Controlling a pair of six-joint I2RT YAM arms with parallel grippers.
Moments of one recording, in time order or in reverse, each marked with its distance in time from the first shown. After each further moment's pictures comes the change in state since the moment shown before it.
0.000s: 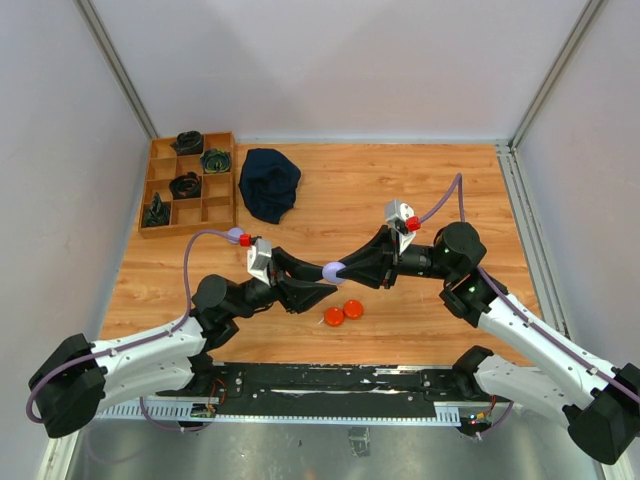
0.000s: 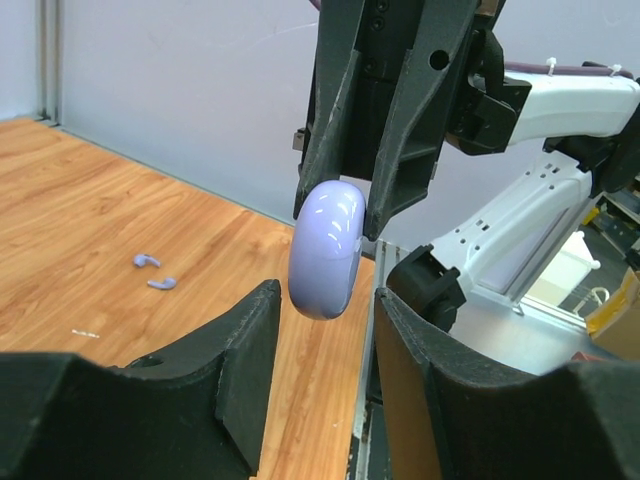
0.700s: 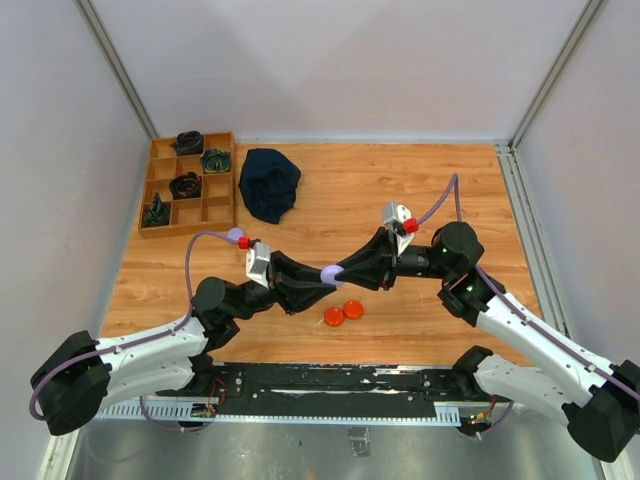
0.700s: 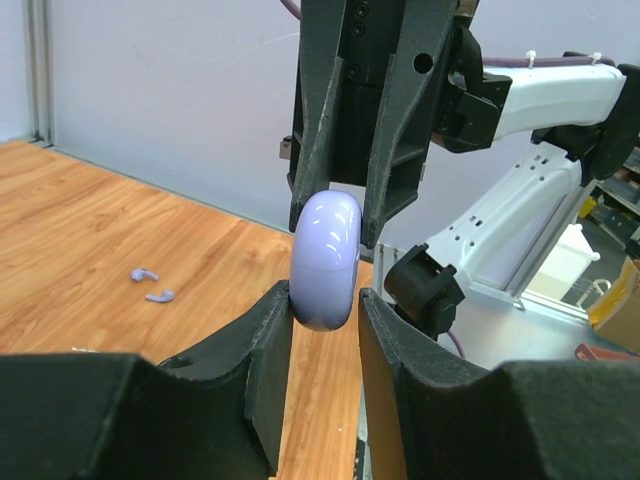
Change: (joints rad) left arm 0.000 0.025 -0.016 0.082 0.041 0.015; right arm 0.007 0.014 0.000 0.014 -0.021 -0.006
